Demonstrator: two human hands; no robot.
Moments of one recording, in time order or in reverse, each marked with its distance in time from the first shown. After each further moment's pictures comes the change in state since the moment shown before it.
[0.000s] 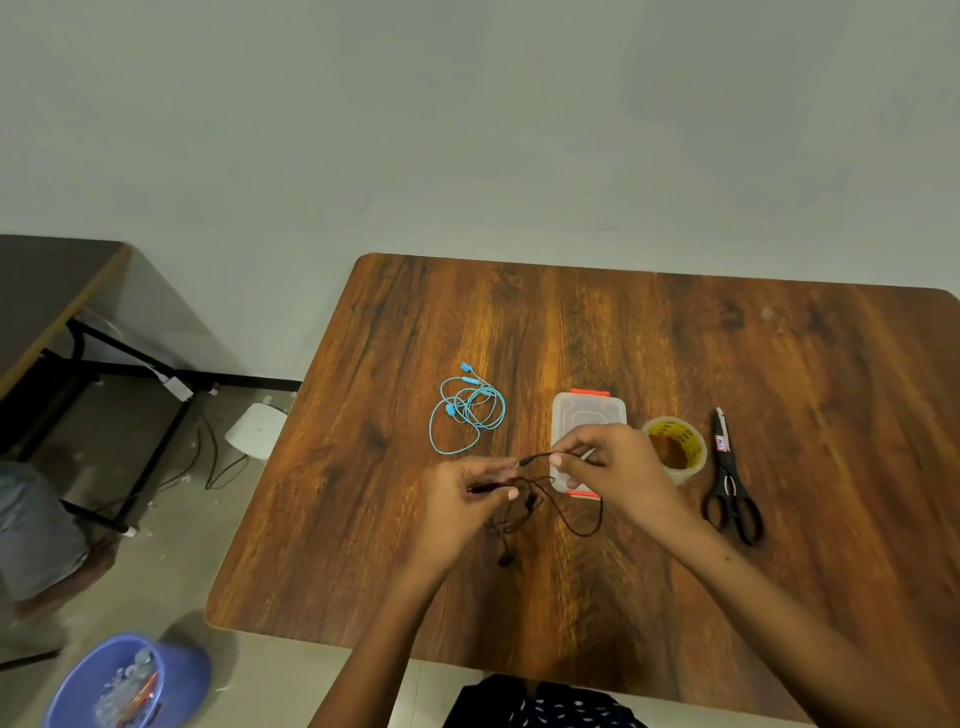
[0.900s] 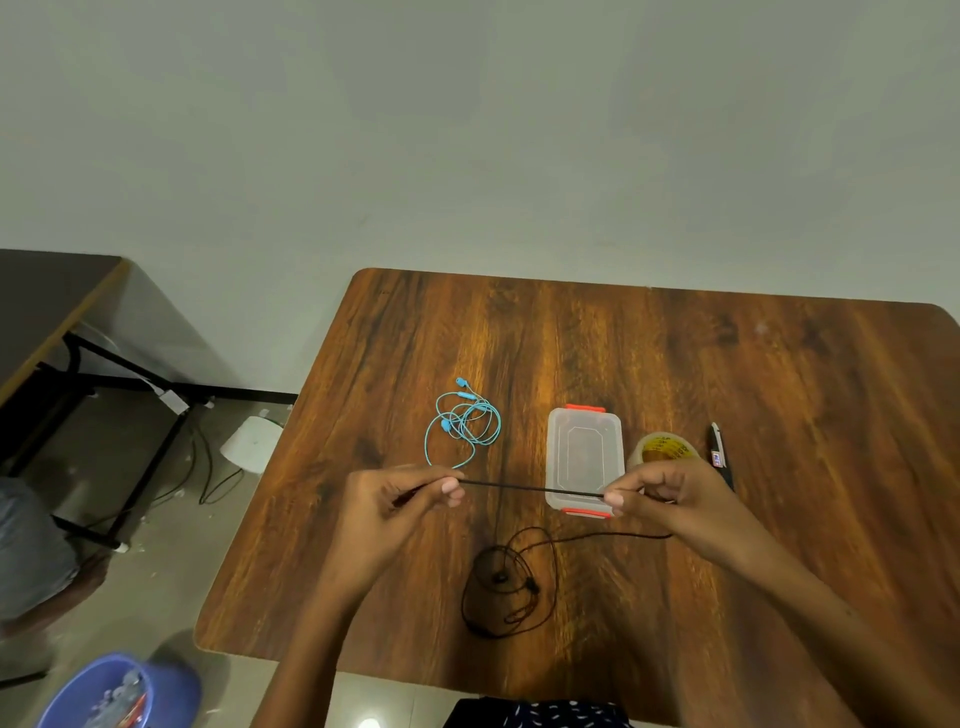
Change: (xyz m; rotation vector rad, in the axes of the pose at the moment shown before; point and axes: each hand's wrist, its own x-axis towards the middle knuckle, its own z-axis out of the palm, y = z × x) left_hand -0.010 0.023 -0.061 -0.068 0.012 0.203; right_hand -0.033 0.012 -0.052 0.201 -0.094 0.029
